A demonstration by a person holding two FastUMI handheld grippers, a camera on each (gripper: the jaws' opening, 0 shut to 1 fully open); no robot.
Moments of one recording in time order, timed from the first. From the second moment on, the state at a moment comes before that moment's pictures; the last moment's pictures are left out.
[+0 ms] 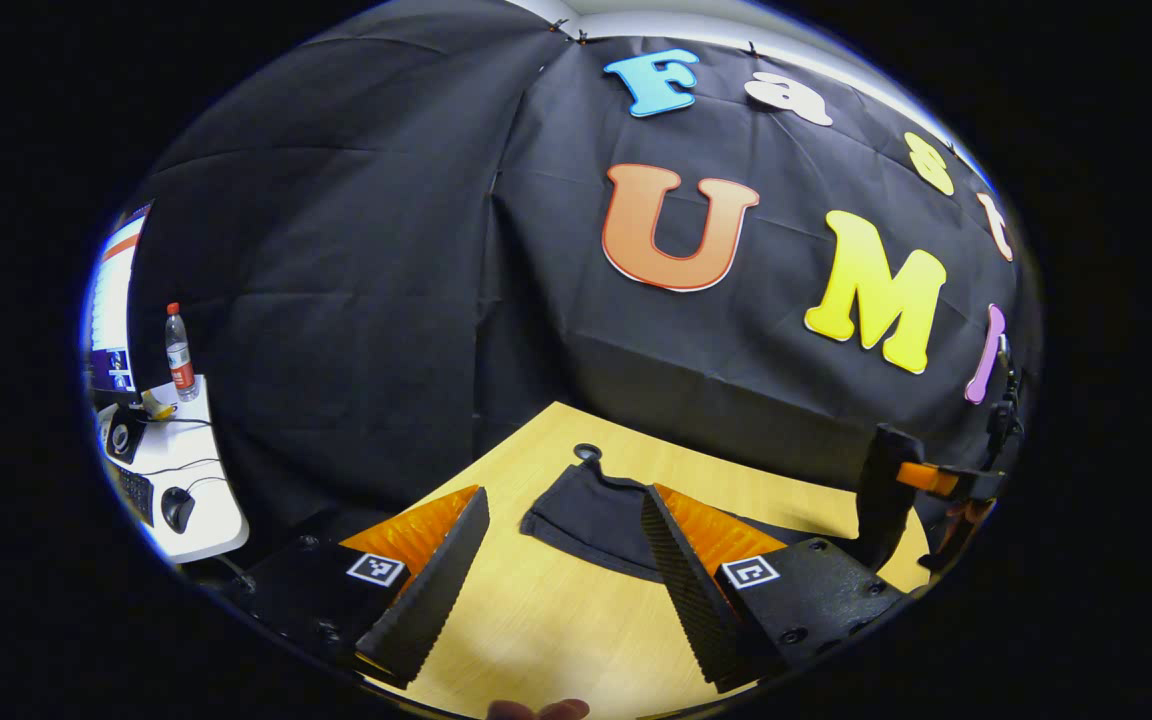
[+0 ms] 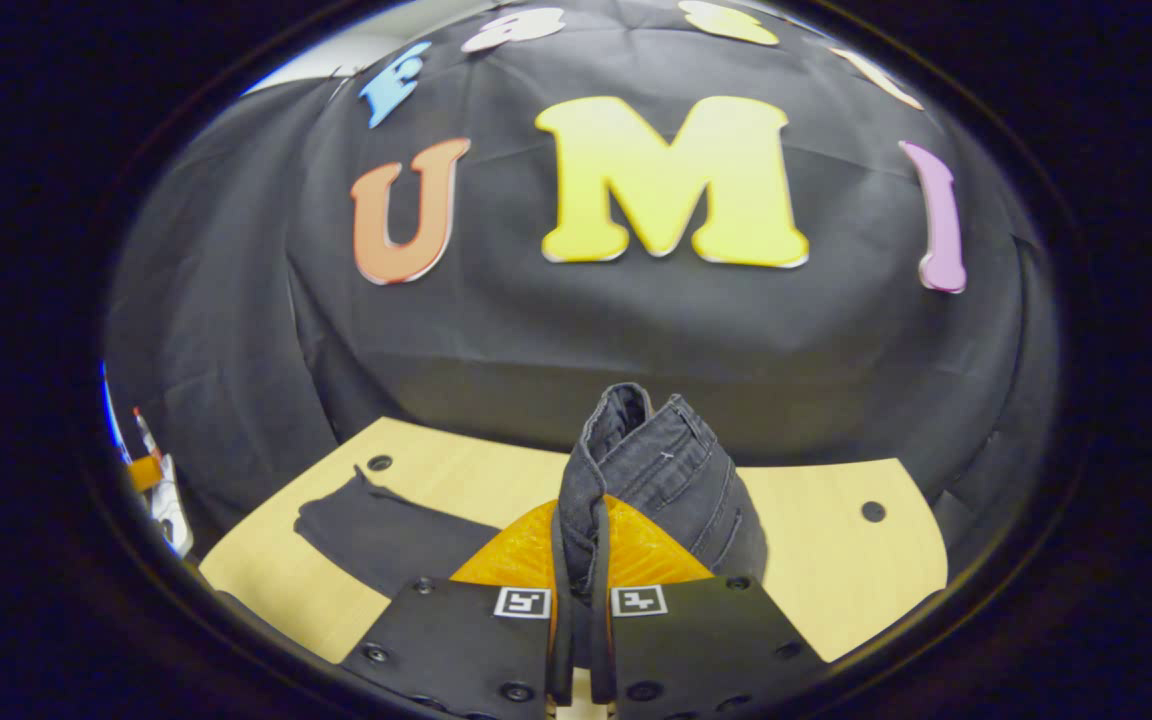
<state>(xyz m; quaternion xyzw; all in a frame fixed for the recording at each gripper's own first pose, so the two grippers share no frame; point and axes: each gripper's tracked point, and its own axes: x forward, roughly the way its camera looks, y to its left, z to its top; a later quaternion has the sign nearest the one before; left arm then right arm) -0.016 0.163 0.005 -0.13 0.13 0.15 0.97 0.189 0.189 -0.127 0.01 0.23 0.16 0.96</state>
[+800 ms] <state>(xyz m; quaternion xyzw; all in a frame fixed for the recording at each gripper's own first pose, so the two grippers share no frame) -0.049 0.192 -0.029 -0.17 0.17 0.15 0.96 0.216 0.309 -0.262 -0.11 0.34 0.21 0.91</state>
